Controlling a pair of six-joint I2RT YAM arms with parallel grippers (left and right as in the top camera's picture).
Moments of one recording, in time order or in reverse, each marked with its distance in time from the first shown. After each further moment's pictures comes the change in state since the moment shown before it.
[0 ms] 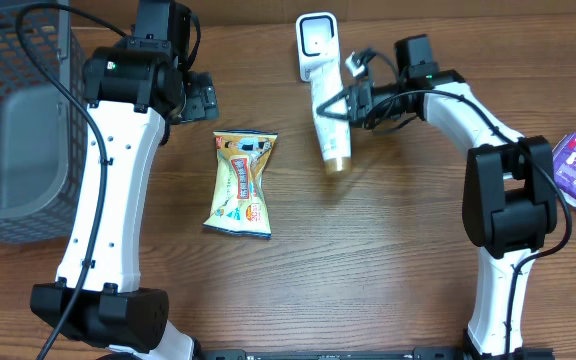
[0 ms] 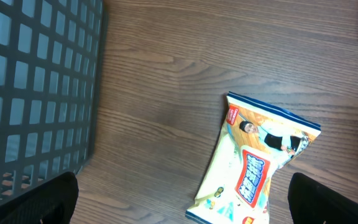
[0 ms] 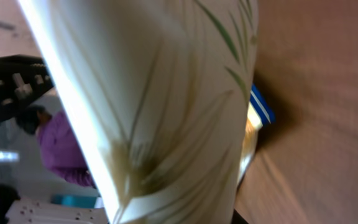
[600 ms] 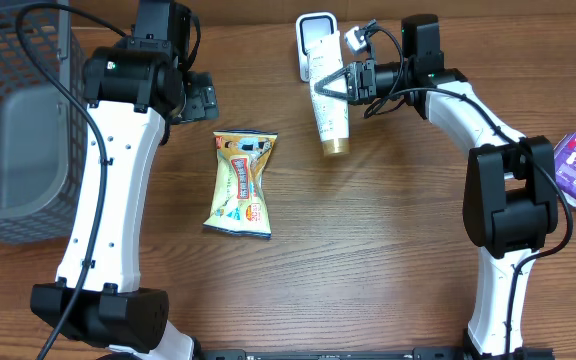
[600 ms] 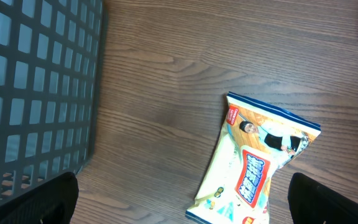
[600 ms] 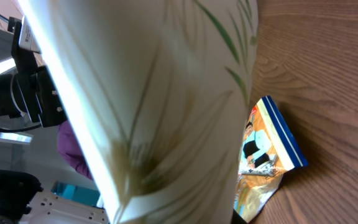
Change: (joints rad) left arm 0.000 0.000 0.000 0.000 0.000 0.000; right arm -0.010 0.000 0.006 0.420 -0.093 0.267
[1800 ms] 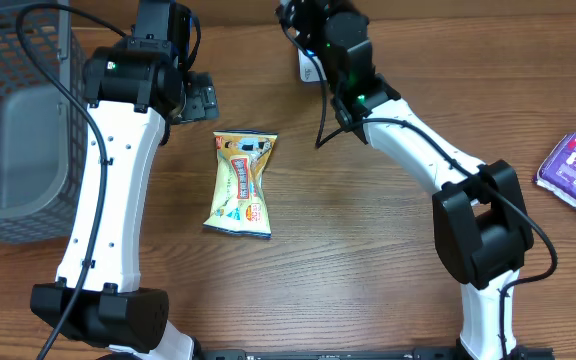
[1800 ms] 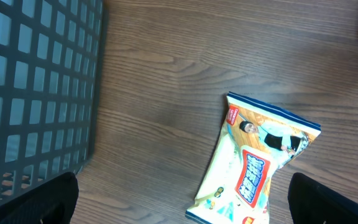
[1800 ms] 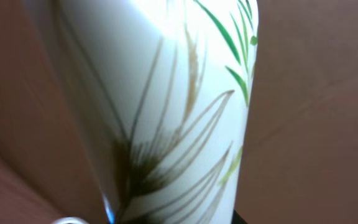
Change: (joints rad) left arm 0.000 0.000 0.000 0.000 0.000 0.000; right arm 0.295 -0.105 0.000 0.548 1.667 -1.218
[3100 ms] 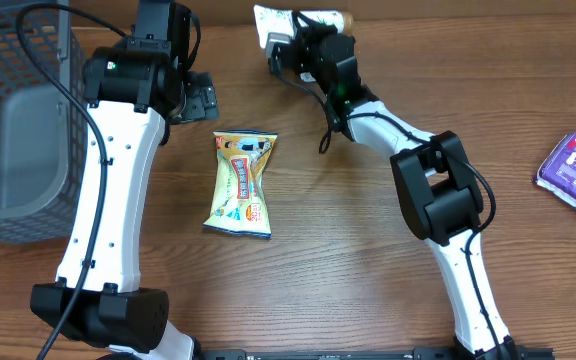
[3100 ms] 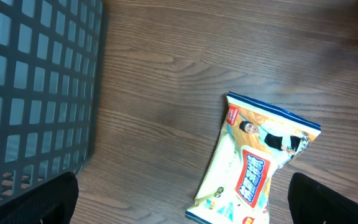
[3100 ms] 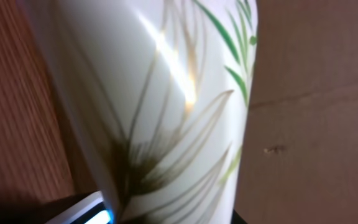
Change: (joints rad) left arm 0.000 0.000 0.000 0.000 0.000 0.000; right arm -0.040 0.380 0.207 0.094 -0.236 -0.518
